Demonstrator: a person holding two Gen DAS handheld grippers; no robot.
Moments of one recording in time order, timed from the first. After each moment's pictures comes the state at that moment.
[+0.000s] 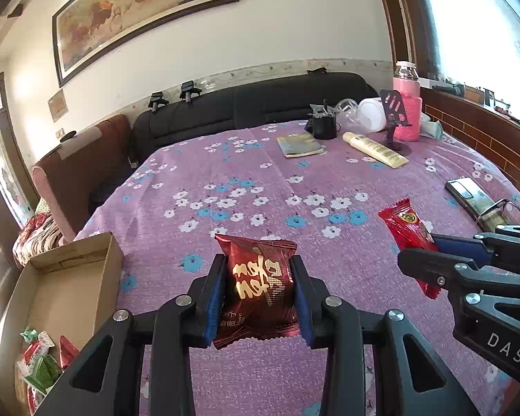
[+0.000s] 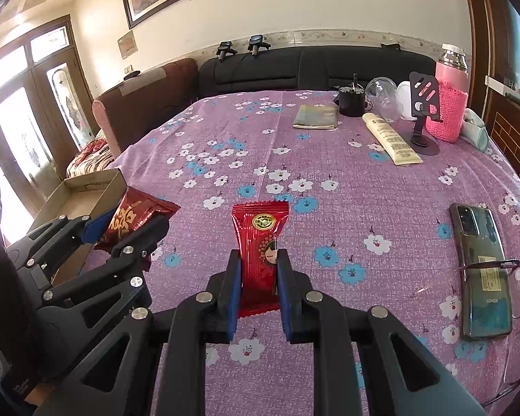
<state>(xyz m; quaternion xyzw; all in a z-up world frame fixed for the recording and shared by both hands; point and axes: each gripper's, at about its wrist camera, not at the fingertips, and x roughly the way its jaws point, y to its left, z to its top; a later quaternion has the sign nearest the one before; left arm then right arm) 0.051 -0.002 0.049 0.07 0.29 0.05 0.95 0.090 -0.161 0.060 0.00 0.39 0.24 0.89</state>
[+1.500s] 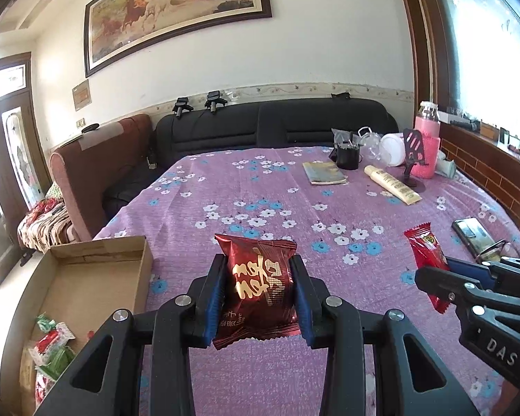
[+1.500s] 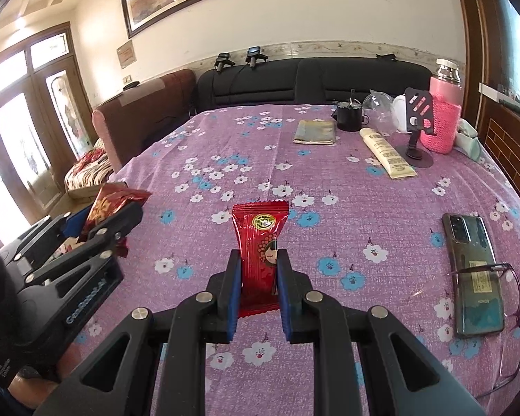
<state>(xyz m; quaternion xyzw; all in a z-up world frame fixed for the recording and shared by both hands) 0.027 0.026 0.075 0.02 0.26 0.08 0.96 0.073 -0.154 0.082 0.01 0.36 0.23 0.90</state>
